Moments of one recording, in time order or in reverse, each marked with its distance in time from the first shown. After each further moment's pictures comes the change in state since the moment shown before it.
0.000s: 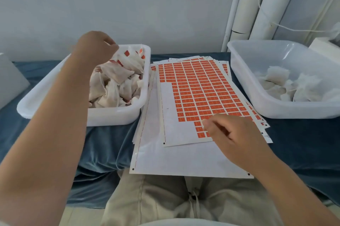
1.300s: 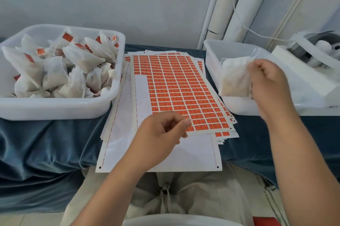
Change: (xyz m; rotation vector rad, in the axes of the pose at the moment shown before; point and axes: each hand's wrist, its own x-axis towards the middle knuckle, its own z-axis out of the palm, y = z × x) left_hand -0.257 0.104 0.103 -0.880 -0.486 0.184; right_hand 0.056 0.046 -0.100 0.124 0.484 0.460
